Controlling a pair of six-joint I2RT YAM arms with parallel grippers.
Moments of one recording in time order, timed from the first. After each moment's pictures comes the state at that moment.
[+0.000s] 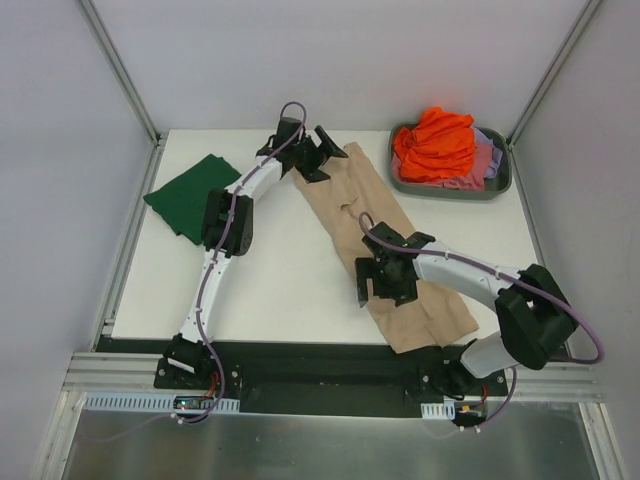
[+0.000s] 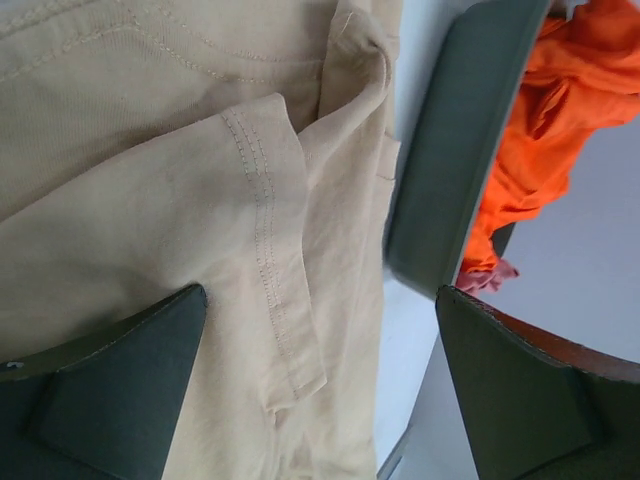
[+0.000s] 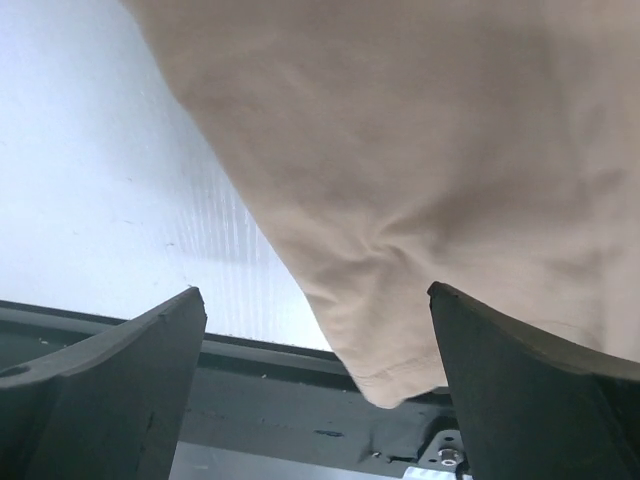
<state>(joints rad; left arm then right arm) -0.33 2.63 2.27 -0.31 0.51 -1.05 0.75 1.49 0.88 -0.77 -0.04 0.65</state>
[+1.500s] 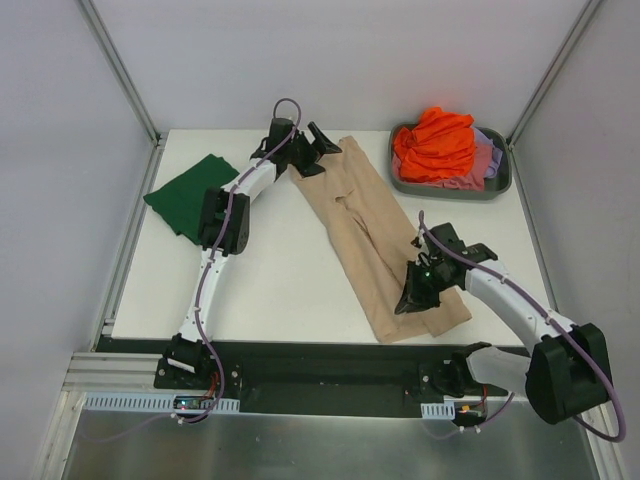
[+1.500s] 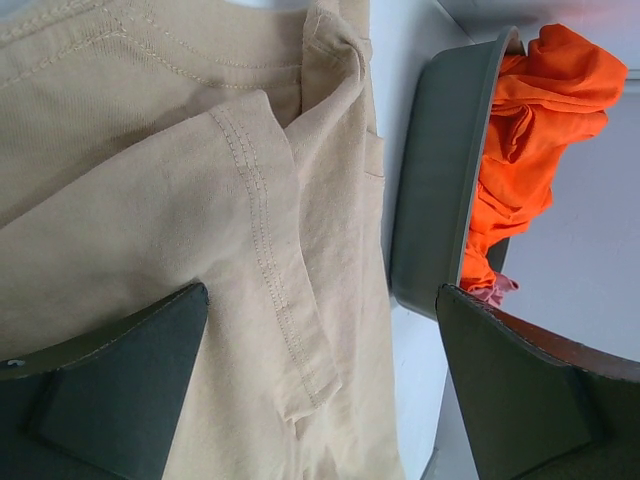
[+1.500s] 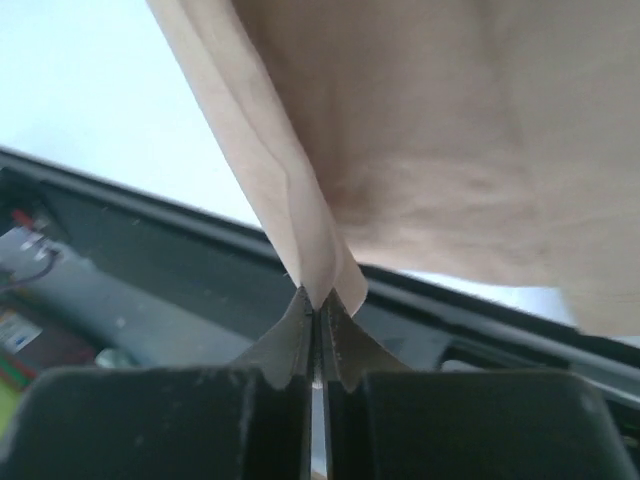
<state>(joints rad) -0.29 2.69 2.29 -0.13 0.52 -1.01 0.39 1.18 0.72 -0.87 -0.36 0.48</state>
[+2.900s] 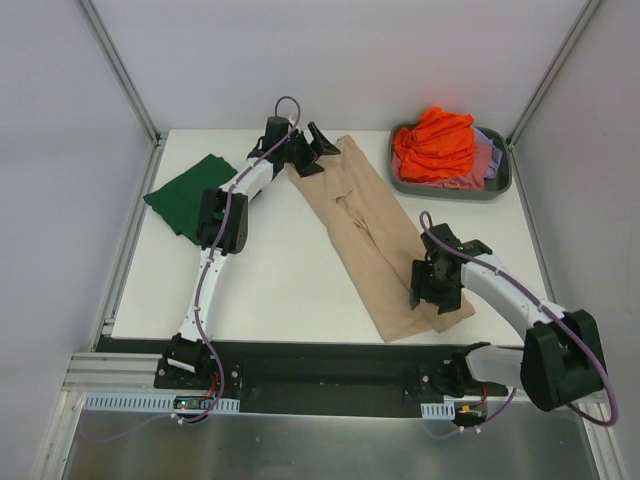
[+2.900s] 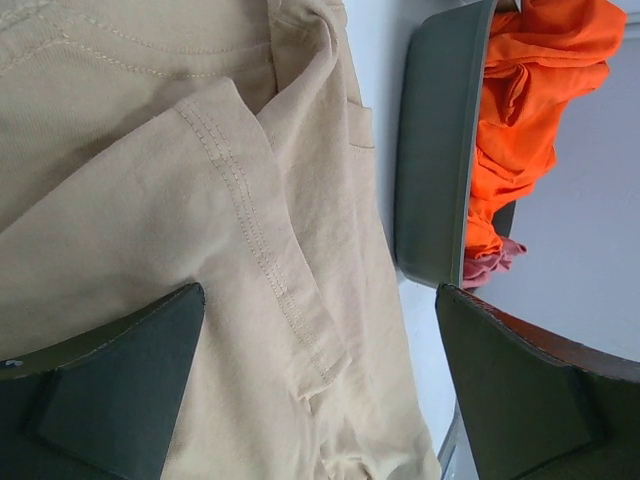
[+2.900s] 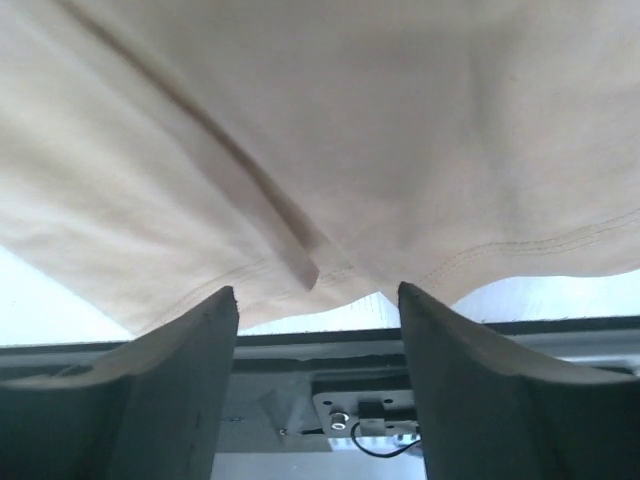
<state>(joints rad) -0.27 2.69 2.30 -0.10 0.62 -0.96 0.37 1.27 0.72 -0.92 0.02 0.50</state>
